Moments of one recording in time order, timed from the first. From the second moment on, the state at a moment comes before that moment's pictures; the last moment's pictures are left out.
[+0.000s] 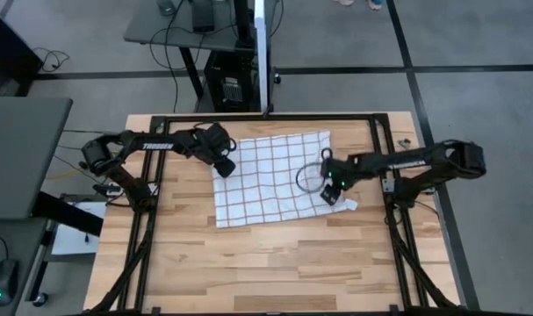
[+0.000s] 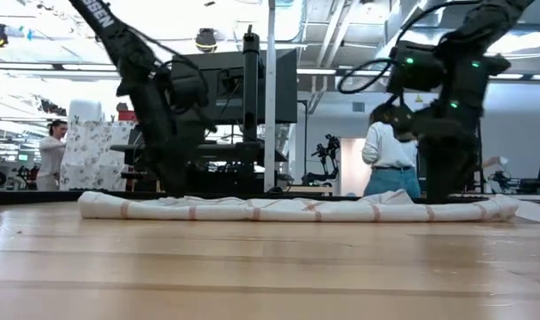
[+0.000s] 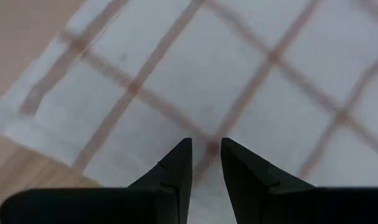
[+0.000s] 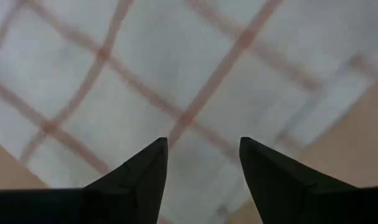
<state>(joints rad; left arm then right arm) 0.58 1.56 0.75 -0.33 0.01 -0.19 -0.14 1.35 0.58 -0.52 0.03 0.56</state>
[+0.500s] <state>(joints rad) 0.60 1.53 0.65 -0.33 0.02 -0.25 0.02 1.32 0.55 -0.60 0.08 0.81</state>
